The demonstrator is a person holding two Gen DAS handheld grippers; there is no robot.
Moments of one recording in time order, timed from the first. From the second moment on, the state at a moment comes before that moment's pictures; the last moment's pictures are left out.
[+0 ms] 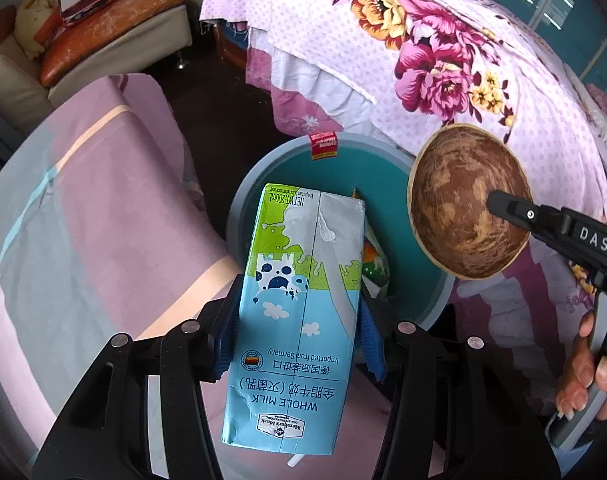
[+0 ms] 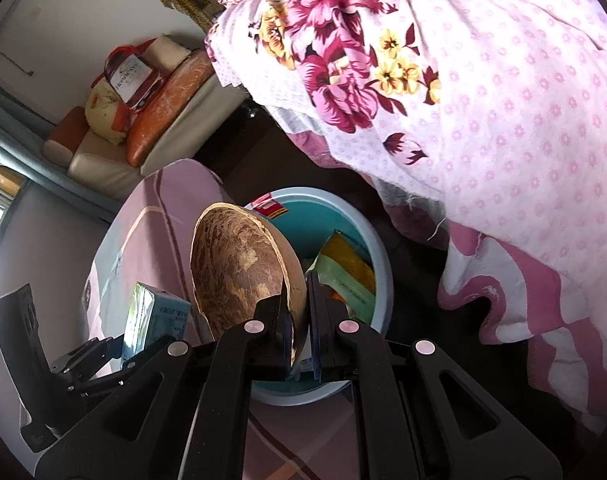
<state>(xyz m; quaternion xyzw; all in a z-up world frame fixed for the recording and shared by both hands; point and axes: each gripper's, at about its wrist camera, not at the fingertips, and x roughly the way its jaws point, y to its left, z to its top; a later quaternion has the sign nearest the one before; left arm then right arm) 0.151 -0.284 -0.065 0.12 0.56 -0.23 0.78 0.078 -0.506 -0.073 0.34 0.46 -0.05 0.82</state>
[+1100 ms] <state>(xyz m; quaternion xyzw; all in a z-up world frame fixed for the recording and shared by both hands) 0.168 -0.262 -0.062 0.06 0.55 -0.23 0.80 0.109 -0.496 -0.075 0.29 0.50 -0.08 0.81</state>
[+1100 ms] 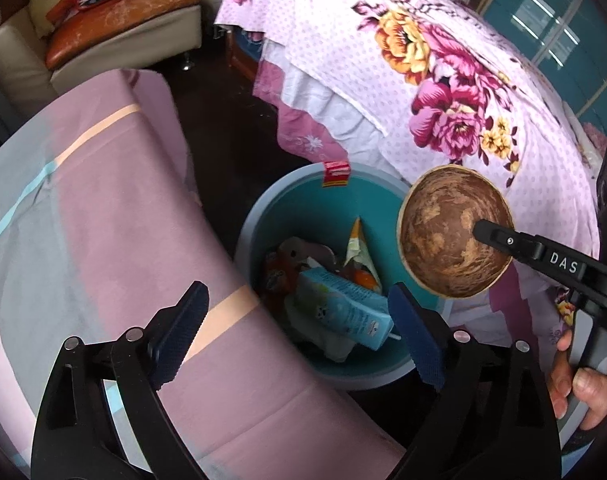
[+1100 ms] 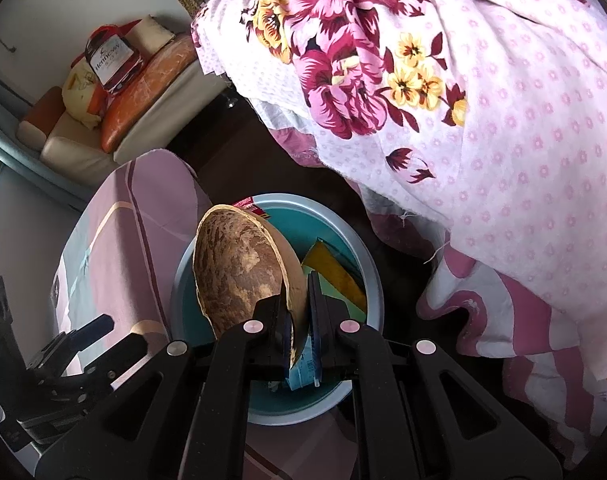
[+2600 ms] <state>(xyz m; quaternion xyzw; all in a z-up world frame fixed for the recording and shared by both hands) 0.144 -0.199 -0.056 0.00 0.55 -0.22 0.80 0.123 -0.433 -0.061 0.25 0.52 -0.05 0.82</state>
